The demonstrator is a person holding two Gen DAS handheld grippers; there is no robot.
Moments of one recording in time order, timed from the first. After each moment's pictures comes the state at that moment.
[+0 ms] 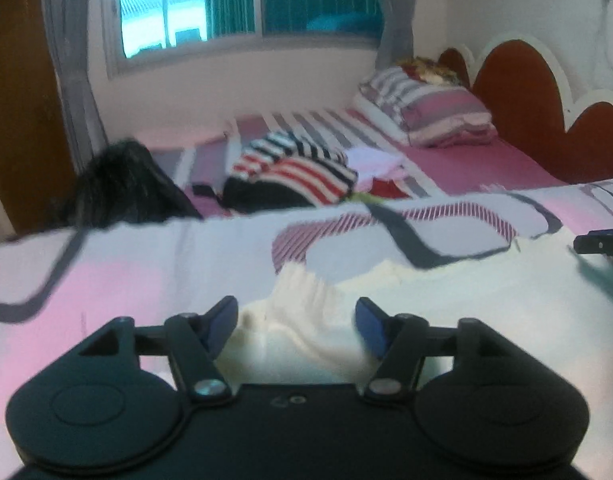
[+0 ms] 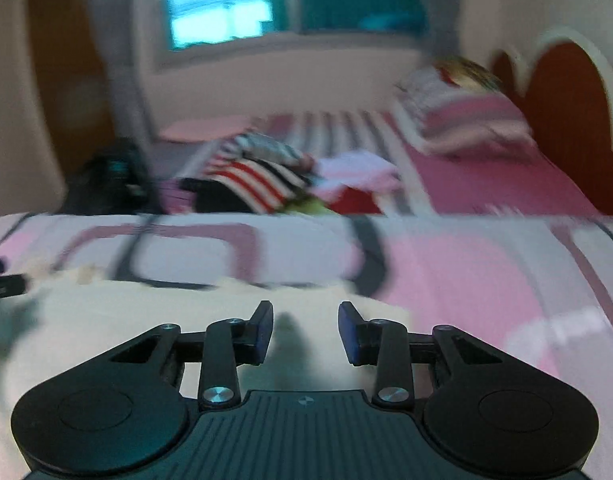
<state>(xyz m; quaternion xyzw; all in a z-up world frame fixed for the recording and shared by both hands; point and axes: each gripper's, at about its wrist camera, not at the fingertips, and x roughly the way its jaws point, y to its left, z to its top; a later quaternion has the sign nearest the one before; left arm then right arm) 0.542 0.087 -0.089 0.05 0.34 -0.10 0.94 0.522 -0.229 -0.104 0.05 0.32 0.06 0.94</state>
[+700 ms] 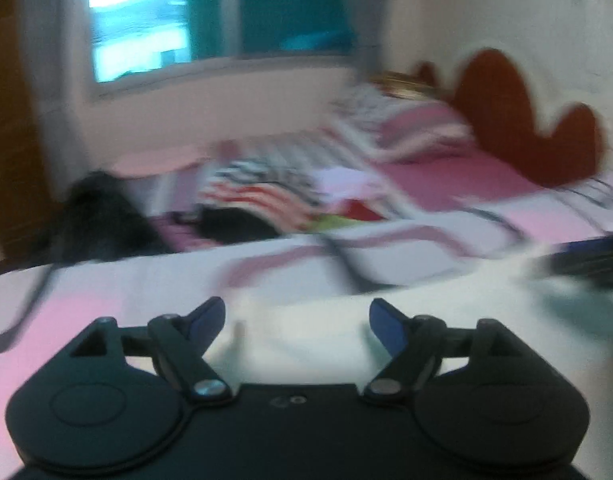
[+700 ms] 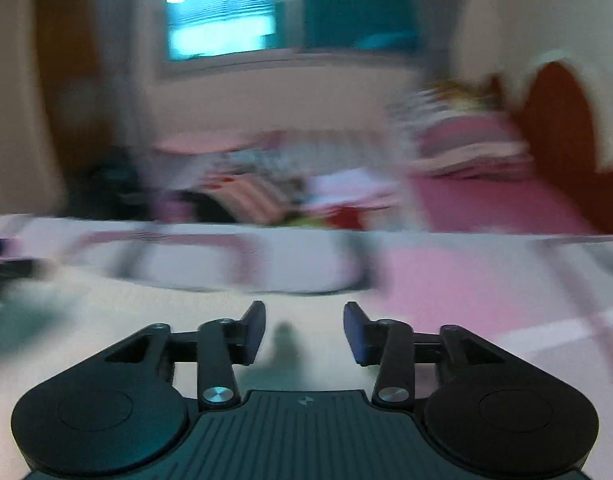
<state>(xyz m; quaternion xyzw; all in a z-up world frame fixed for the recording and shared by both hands) 0.521 0.026 -0.072 0.07 0.30 -0.14 0.94 0.496 -0.214 -0.092 0.04 0.30 0.10 0.95</state>
